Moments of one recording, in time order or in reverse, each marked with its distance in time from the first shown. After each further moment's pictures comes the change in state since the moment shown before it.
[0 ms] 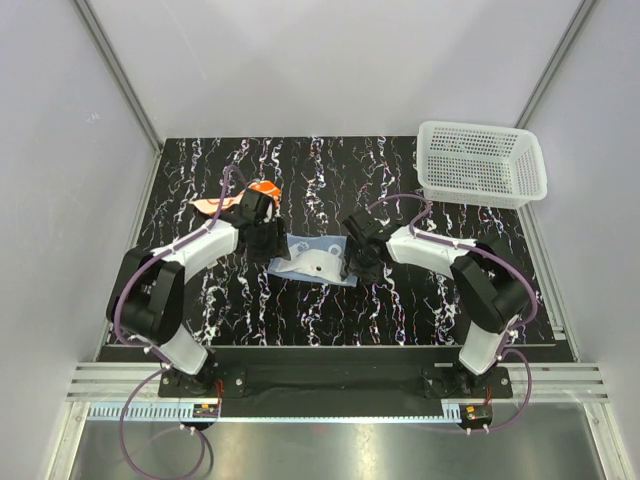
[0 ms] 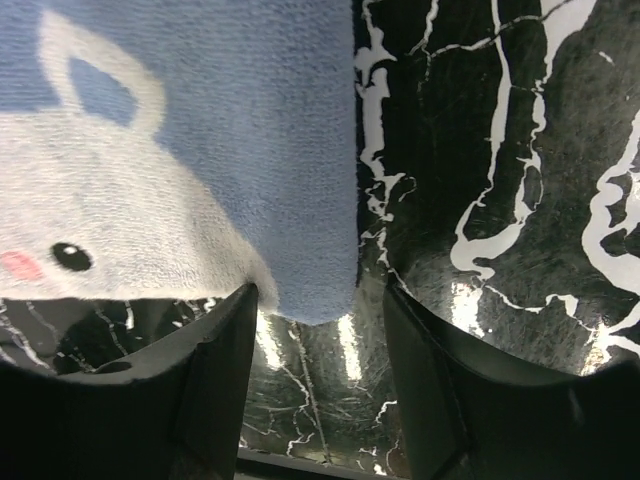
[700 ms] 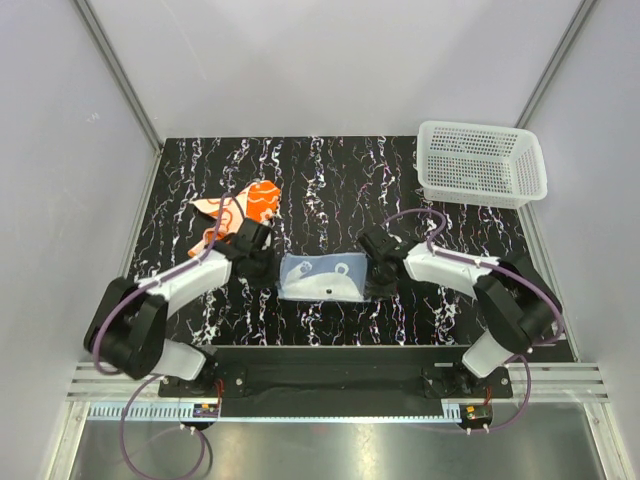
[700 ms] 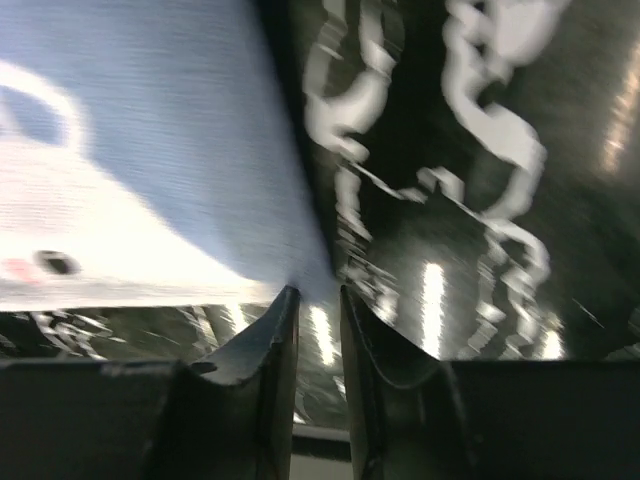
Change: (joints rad) left arm -0.084 -0.163 -0.238 0.051 -0.015 -0.110; right arm 0.003 -0.145 -0.198 -0.008 0.005 -0.024
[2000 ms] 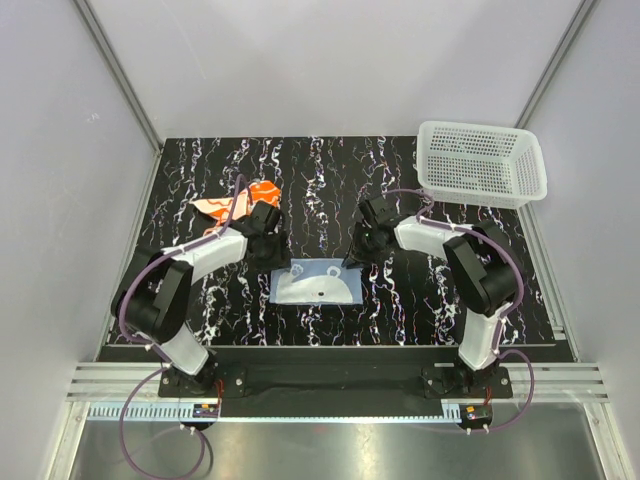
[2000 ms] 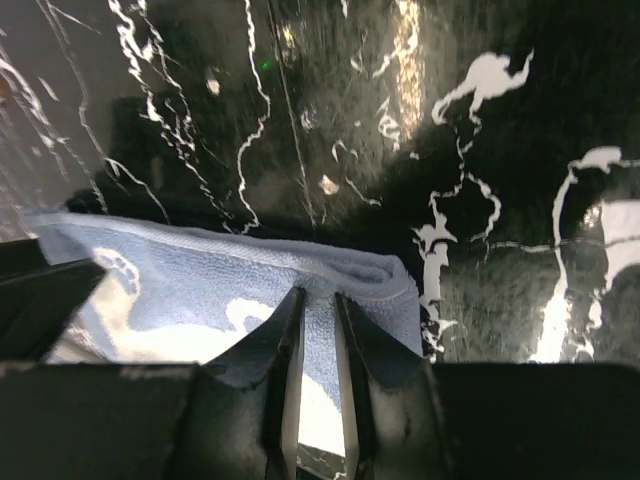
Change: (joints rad) left arm 0.005 0.188 0.174 -0.033 -0.112 0.024; right arm -0.152 0.253 0.217 0.207 -0.252 -0.024
